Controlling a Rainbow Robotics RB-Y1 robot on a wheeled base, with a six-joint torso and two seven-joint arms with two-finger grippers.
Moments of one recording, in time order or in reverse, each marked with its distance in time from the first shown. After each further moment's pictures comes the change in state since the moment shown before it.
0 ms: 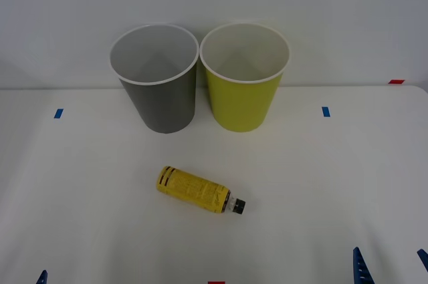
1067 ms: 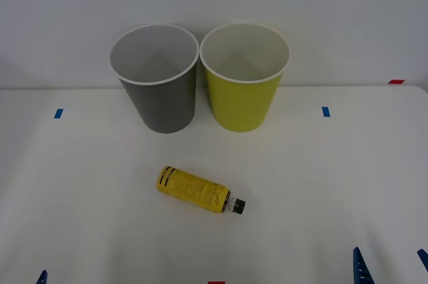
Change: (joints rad) right arm 0.000 0.000 0.000 0.000 0.000 0.000 0.000; left arm 0.000 0.000 0.000 0.000 0.000 0.000 0.000
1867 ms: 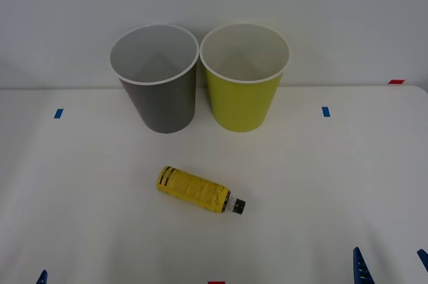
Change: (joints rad) right arm 0.000 0.000 0.000 0.000 0.000 0.000 0.000; left arm 0.000 0.000 0.000 0.000 0.000 0.000 0.000
